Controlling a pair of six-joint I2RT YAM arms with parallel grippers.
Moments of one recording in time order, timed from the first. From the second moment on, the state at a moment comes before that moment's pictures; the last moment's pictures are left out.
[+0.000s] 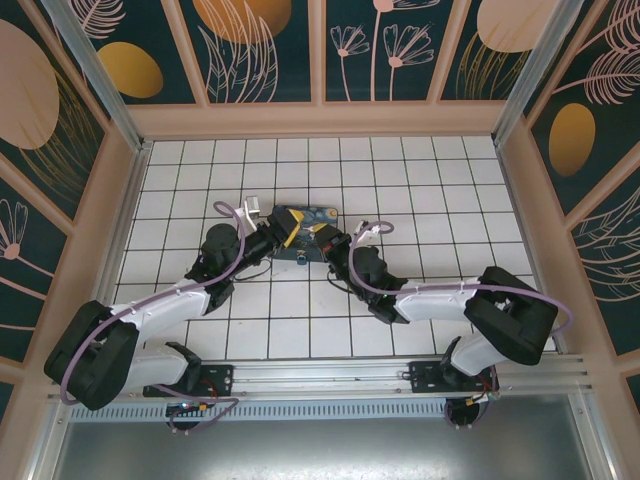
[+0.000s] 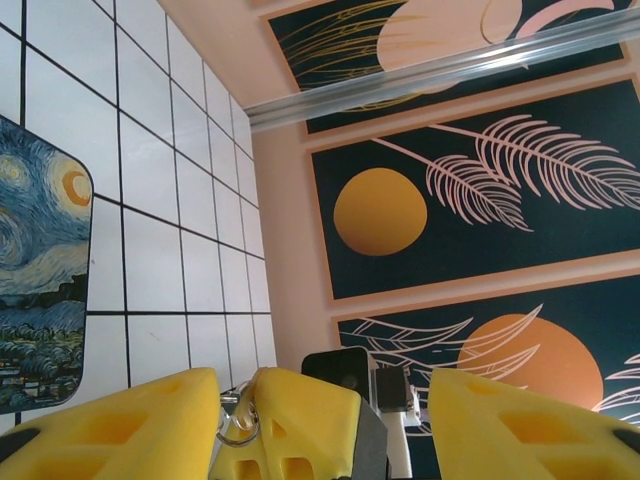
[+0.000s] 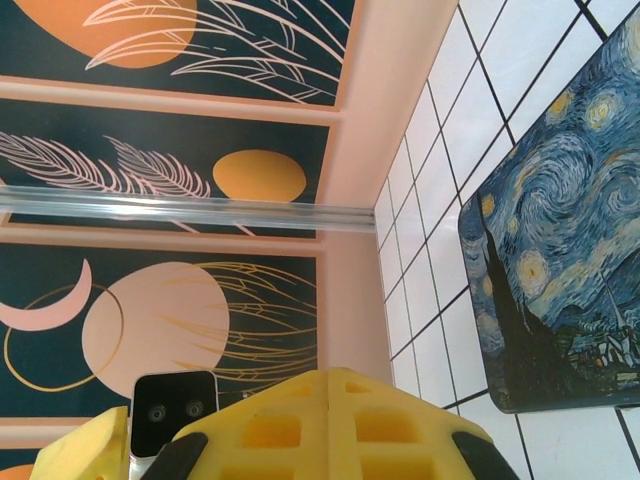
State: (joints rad) left arm -0.57 1.26 0.48 0.73 0.35 -1.33; right arm 1.00 1.48 0.55 0.87 0.40 1.49
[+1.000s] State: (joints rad) left arm -0.57 1.28 0.46 0.74 0.32 -1.34; right arm 1.01 1.57 0.58 0.96 0.41 1.54
